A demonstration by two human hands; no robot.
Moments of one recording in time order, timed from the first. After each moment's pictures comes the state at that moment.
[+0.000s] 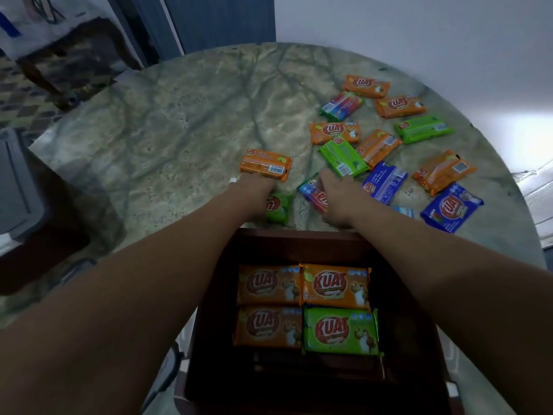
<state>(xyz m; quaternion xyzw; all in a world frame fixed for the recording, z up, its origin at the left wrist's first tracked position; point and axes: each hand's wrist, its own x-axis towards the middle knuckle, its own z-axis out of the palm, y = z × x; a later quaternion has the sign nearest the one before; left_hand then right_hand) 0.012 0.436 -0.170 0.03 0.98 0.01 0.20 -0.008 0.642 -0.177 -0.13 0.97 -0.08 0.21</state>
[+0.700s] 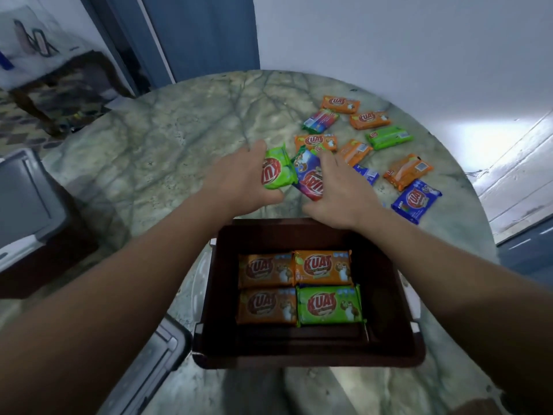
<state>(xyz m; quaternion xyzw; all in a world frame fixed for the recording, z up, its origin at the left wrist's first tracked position) 0.075 0.452 -0.074 0.06 0.99 0.11 -0.04 0.059 0.663 -0.107 -0.19 0.96 -0.21 -0.01</state>
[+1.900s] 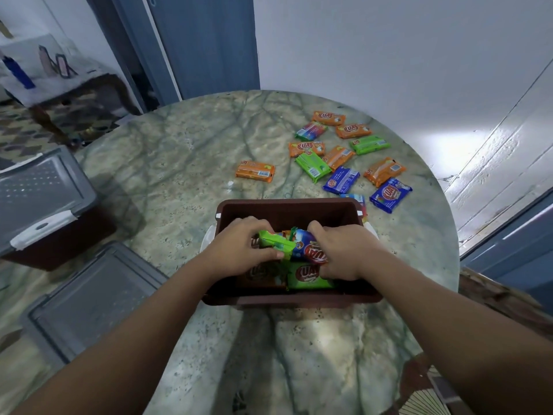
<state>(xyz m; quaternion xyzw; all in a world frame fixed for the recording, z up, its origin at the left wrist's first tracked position) 0.226 0.463 -0.116 0.08 0.94 0.33 0.08 0.179 0.713 -0.123 -0.32 0.94 0.03 0.10</state>
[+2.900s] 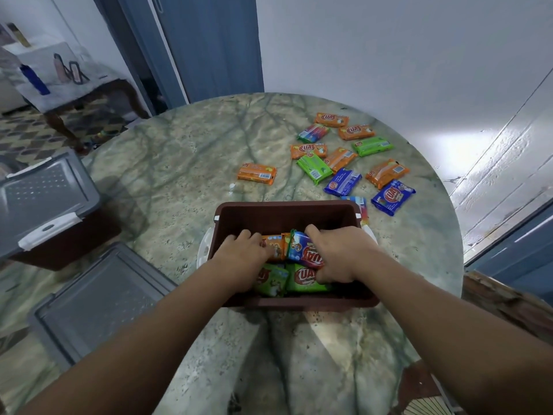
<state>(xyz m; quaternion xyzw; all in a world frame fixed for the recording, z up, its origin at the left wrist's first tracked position) 0.229 0.491 -0.118 0.14 0.96 -0.15 0.18 0.173 0.712 -0.127 -0.31 0.94 0.06 0.12</state>
